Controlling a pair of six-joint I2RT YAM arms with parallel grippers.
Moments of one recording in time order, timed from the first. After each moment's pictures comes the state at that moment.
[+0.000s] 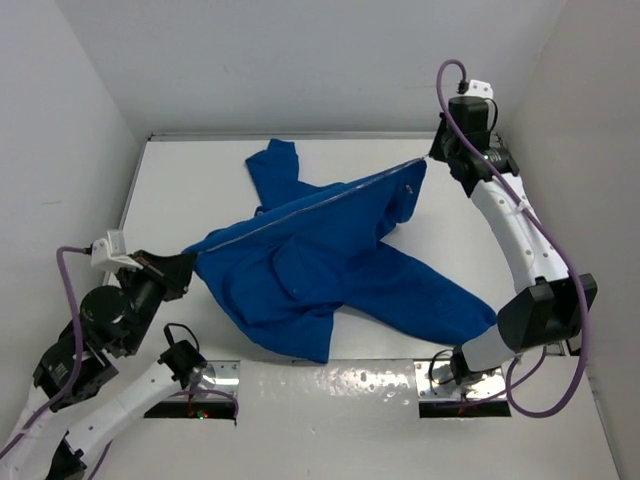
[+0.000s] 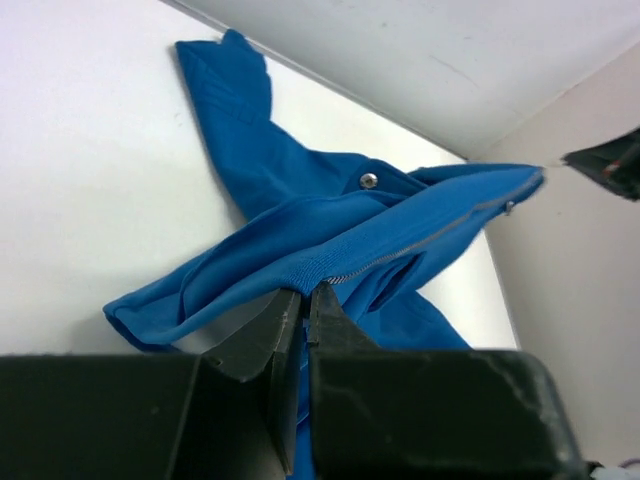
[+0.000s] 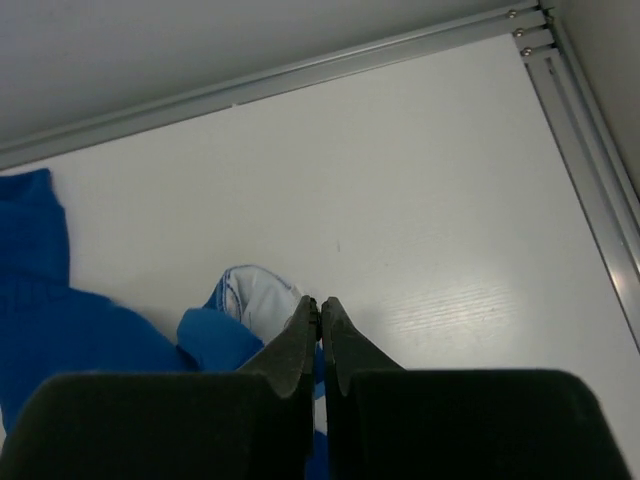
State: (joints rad) left arm -0.72 0.27 0.92 -0.84 -0.56 -0.73; right arm 0.20 1.53 1.51 -0.50 0.34 0.28
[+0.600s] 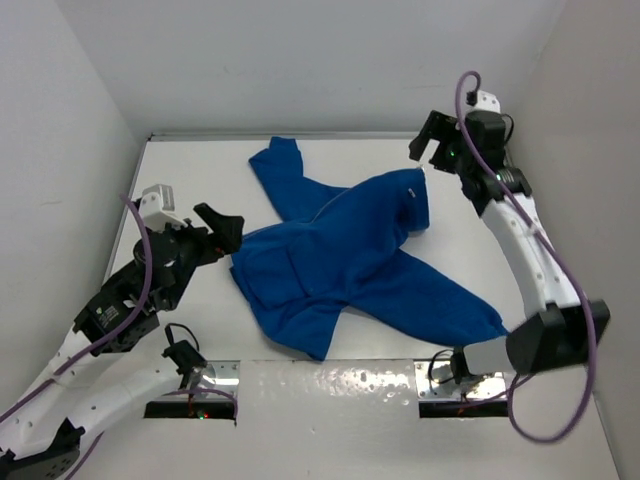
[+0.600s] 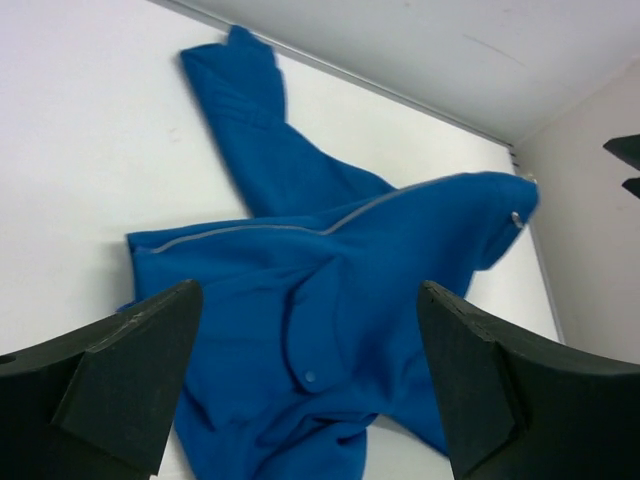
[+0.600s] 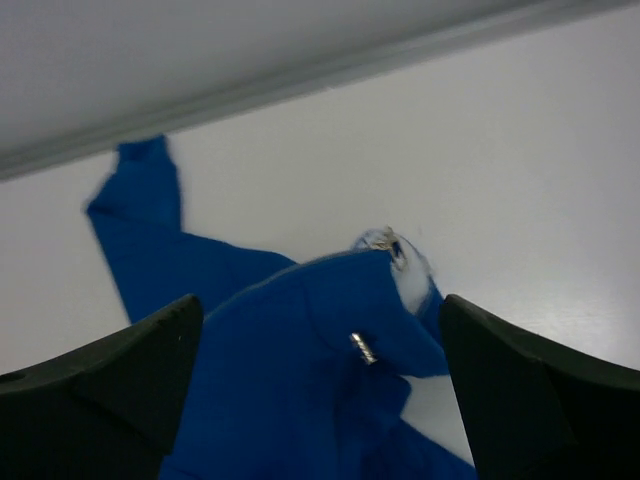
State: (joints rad) left arm -0.71 0.63 1.00 -0.67 -0.58 -0.67; right arm 0.14 1.45 1.40 -0.41 0.11 0.36
